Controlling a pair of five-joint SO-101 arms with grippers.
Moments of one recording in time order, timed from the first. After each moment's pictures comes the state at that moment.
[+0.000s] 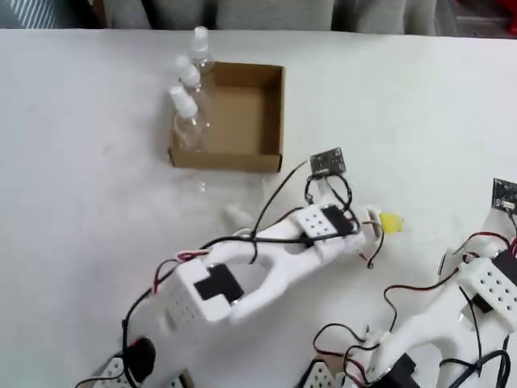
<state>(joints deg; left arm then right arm) 49.9 39.9 -10.5 45.8 70.2 46.4 -34.2 48.9 61.5 30.7</state>
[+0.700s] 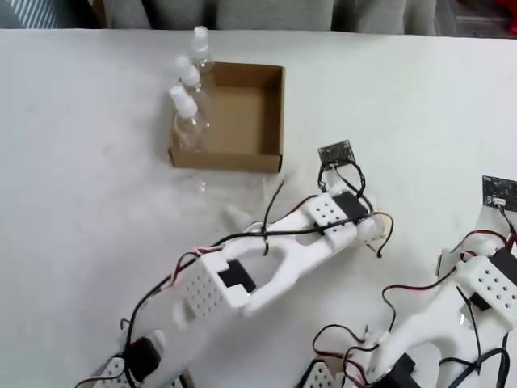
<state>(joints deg) 49.0 50.1 -30.1 60.6 68.9 45.3 -34.2 48.9 61.5 34.7</state>
